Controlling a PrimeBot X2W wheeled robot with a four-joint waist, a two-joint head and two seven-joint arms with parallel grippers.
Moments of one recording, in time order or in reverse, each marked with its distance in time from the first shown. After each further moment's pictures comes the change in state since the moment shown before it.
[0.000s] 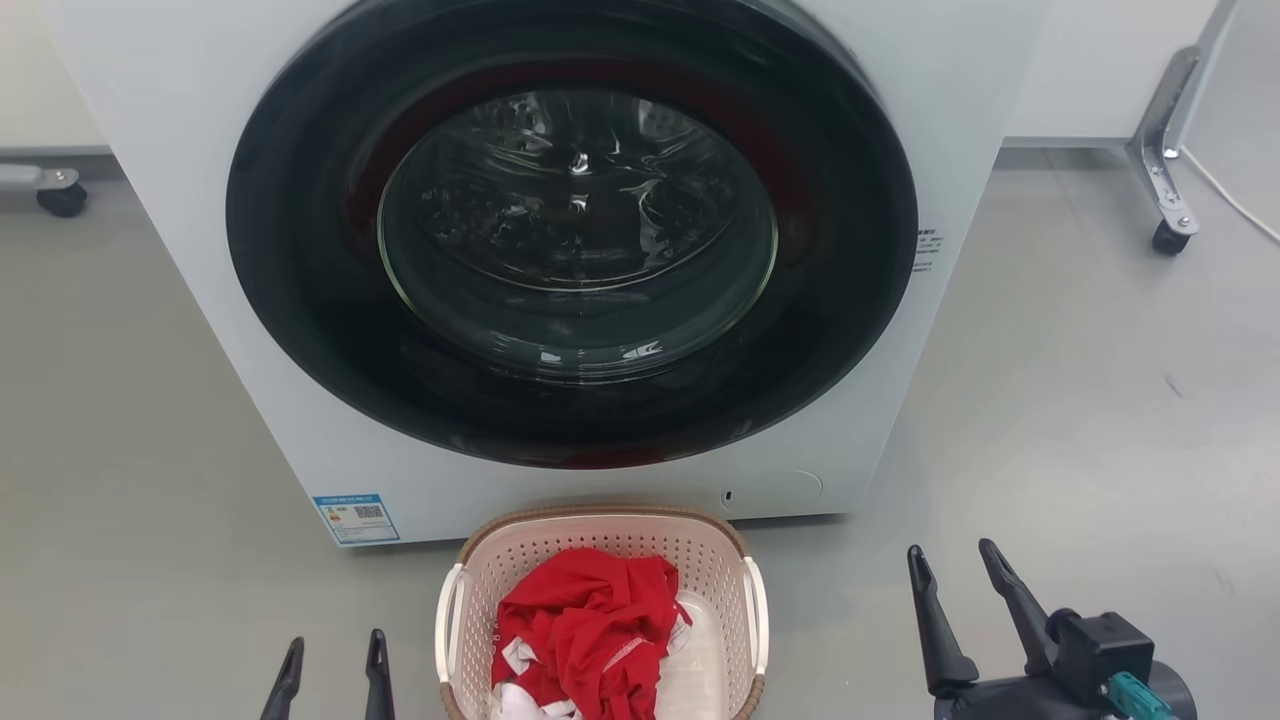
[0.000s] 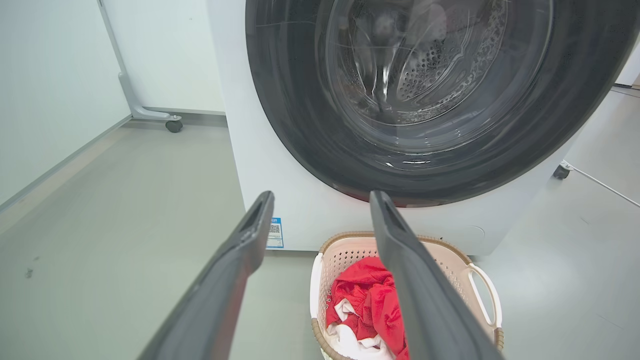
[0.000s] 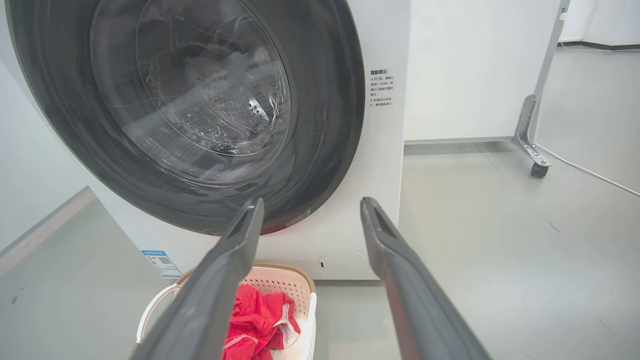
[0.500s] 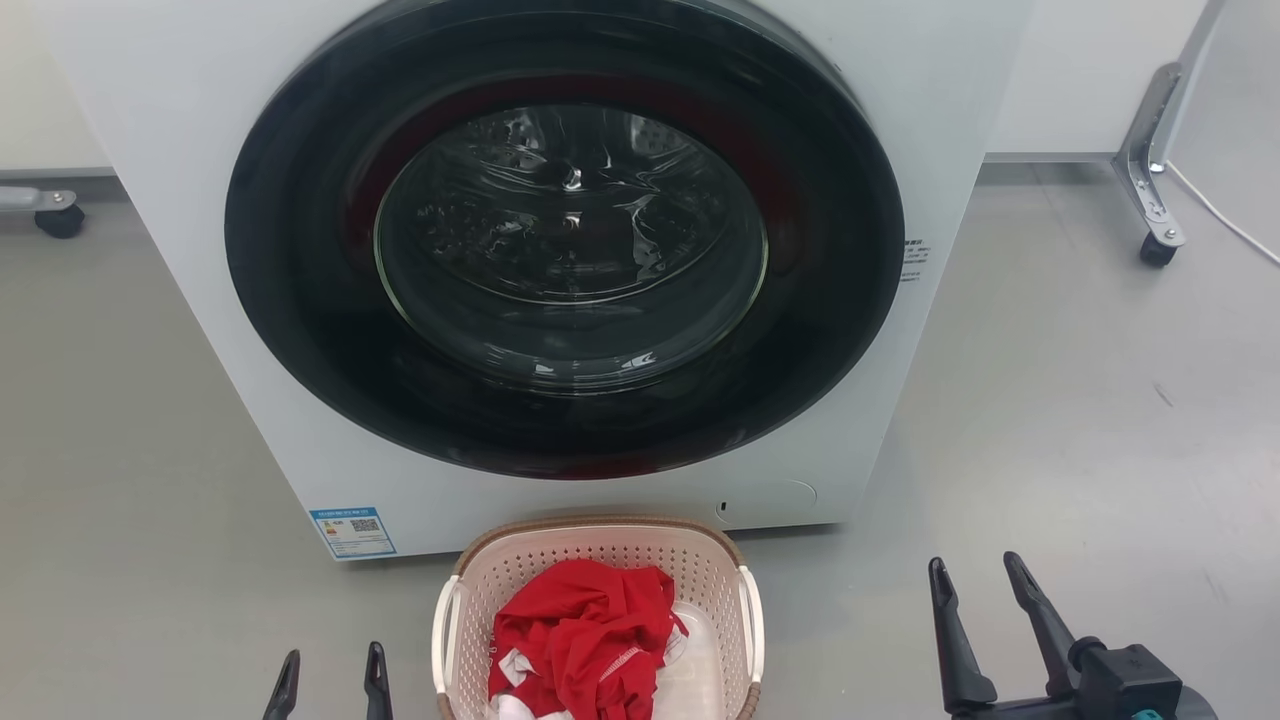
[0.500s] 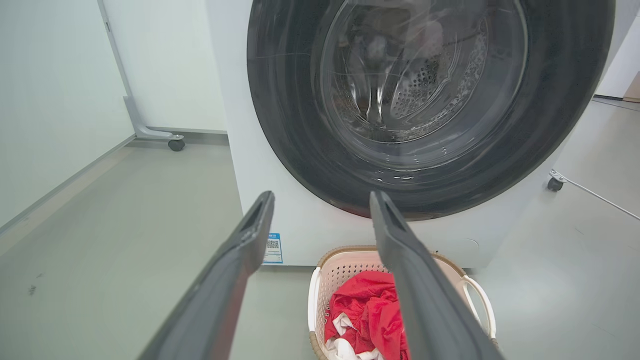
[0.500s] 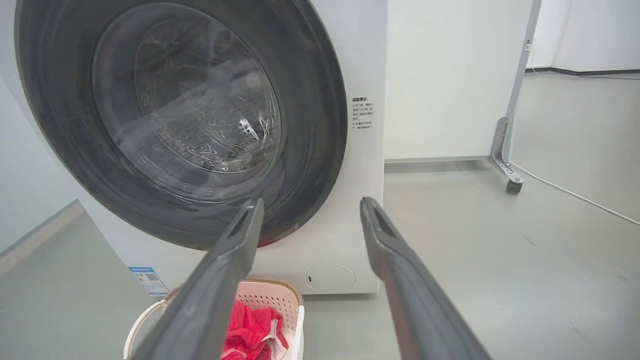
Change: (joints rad) left arm 0.080 -0.020 0.031 -0.107 0.046 0.000 0.000; right arm 0.106 0.042 -0.096 -0.107 -0.104 0.000 -0.002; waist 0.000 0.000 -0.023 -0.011
